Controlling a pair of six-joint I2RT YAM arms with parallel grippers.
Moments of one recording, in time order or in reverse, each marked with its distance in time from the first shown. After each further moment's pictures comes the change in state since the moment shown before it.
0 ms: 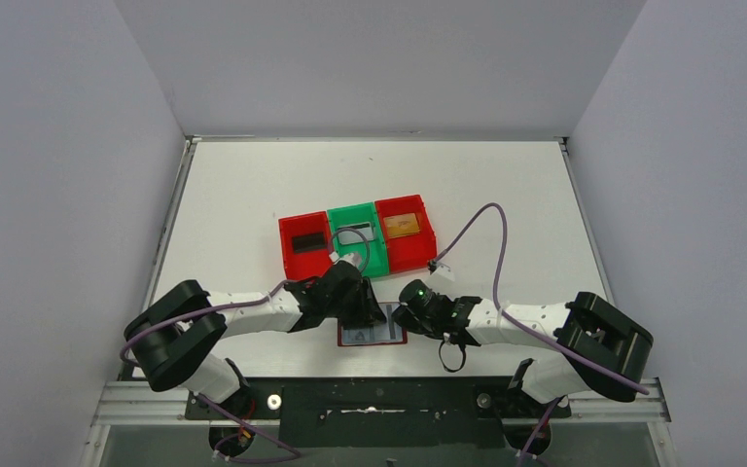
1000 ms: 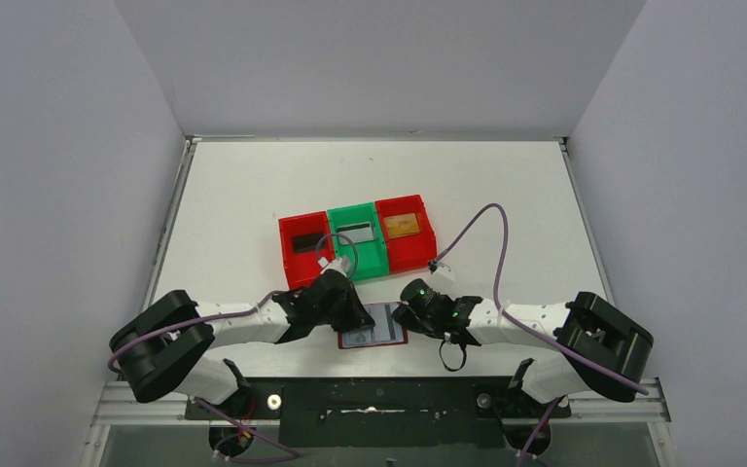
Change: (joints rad) left arm -0.002 -0.079 -0.122 0.114 -0.024 -0.038; right arm -0.011 0.000 -0.007 0.016 -0.014 -0.002
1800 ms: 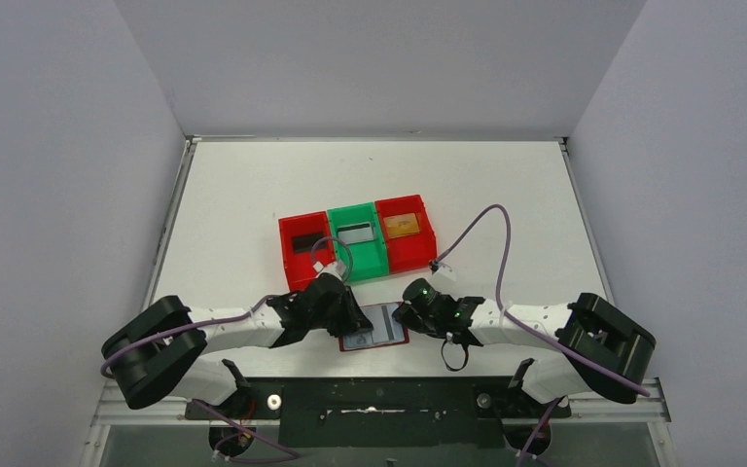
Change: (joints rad) left arm 0.006 -0.051 -0.049 0.004 0.022 -0.035; right arm -0.009 -0.013 -0.023 0.029 -0.028 0.001
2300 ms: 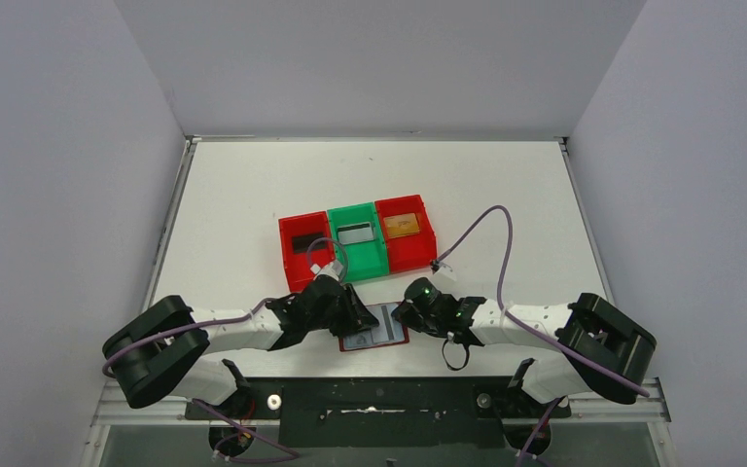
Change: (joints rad) left arm 0.002 0.008 -0.031 0.093 0.003 -0.076; right arm -0.008 -0.001 -0.005 0.015 -0.014 0.002
